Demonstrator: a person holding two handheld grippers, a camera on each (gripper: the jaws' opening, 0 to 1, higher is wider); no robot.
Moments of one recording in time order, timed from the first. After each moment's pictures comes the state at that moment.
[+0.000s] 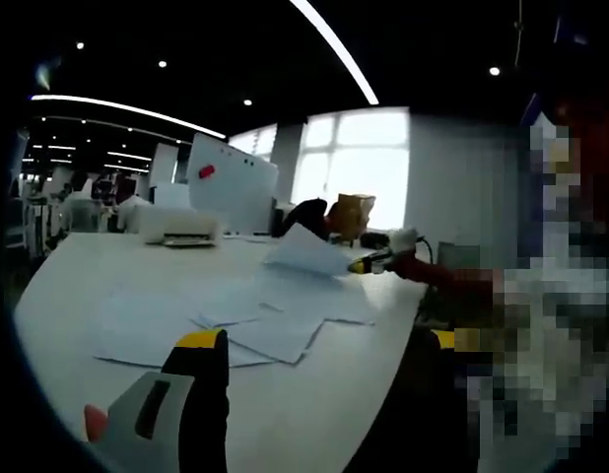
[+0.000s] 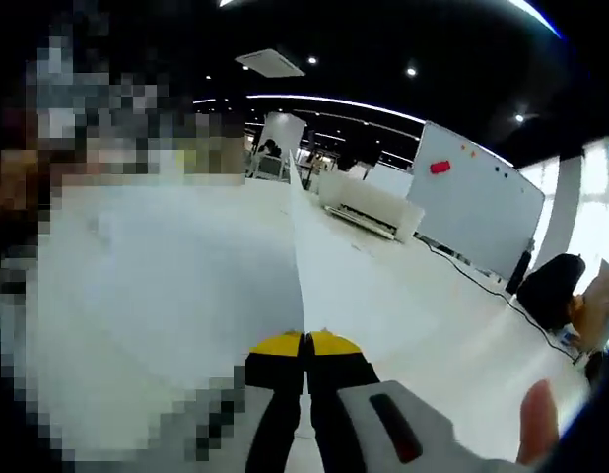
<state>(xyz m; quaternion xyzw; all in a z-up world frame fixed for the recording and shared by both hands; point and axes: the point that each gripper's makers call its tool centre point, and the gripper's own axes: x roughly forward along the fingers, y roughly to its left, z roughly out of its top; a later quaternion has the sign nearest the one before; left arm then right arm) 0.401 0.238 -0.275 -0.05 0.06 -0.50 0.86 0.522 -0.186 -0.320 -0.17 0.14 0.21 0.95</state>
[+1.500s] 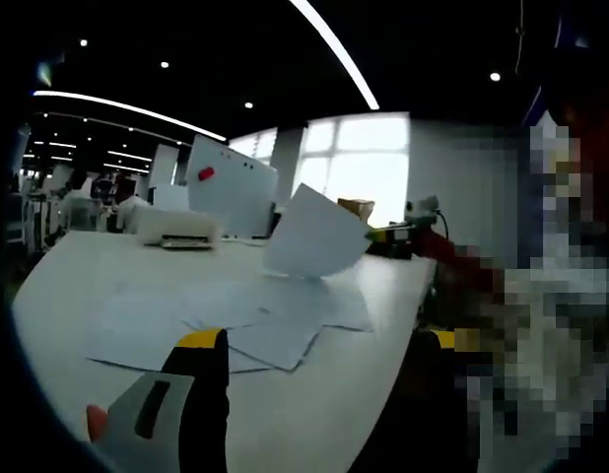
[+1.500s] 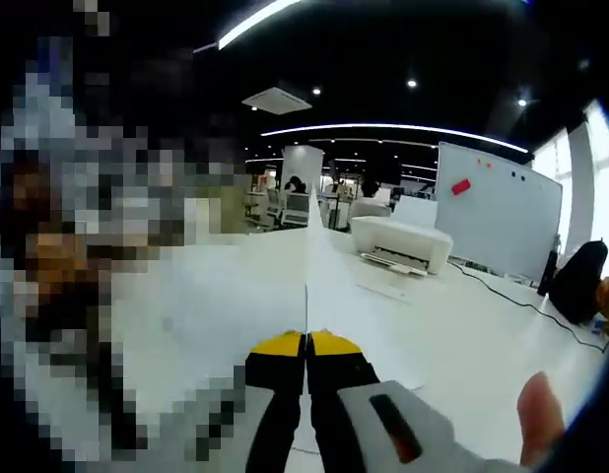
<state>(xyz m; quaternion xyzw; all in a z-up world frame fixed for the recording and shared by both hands) 0.403 0.231 -0.275 -0.06 0.05 -0.50 0.86 0.465 -0.120 -0.210 -0.09 0.12 0.30 0.94</state>
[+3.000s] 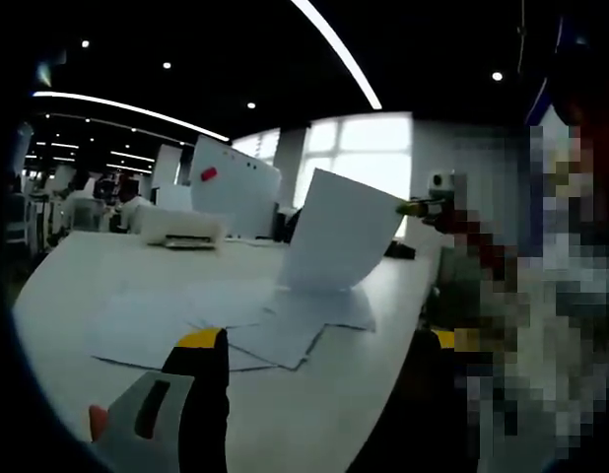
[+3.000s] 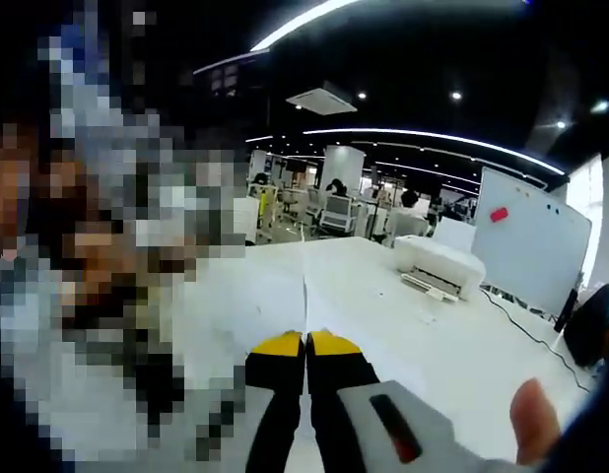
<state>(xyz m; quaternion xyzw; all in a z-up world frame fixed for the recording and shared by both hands) 0.404 0.236 -0.273 -0.05 0.05 -0.49 0.87 0.402 -0.077 -0.158 -0.12 0.10 0.38 0.91</state>
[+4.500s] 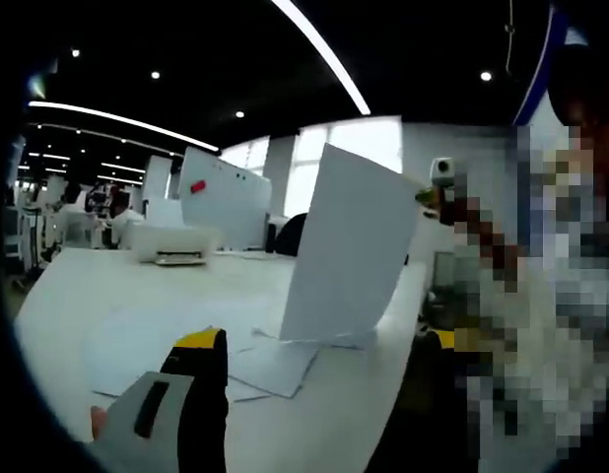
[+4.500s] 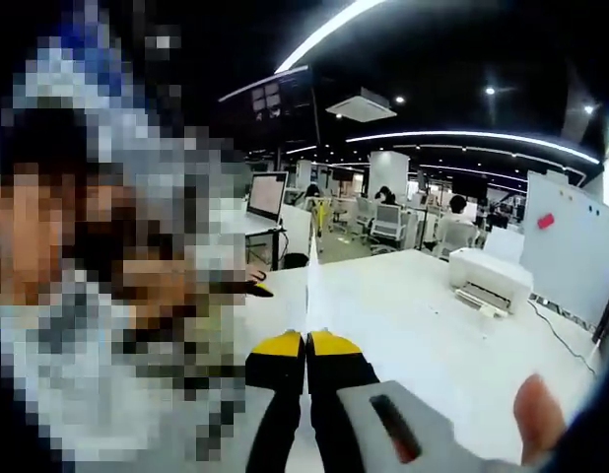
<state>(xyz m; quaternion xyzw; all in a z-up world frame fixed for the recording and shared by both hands) 0.412 0.217 -0.241 -0.05 0.03 -0.51 0.86 0.349 -0.019 -0.114 -0.10 0.11 0.48 0.86</state>
